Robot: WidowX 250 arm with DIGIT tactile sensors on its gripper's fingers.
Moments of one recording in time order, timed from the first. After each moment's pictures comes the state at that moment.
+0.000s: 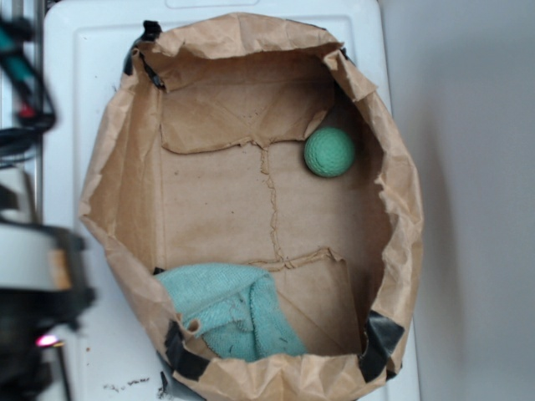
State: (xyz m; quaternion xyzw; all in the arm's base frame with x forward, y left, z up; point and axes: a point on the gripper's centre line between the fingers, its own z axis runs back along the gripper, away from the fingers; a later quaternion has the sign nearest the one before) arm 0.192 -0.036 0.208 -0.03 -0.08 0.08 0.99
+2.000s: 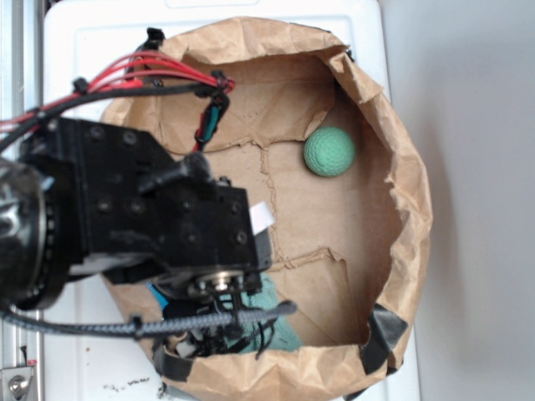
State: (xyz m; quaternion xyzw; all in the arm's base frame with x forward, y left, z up) arm 0.221 -0.054 0.066 -0.09 0.07 0.20 0.97
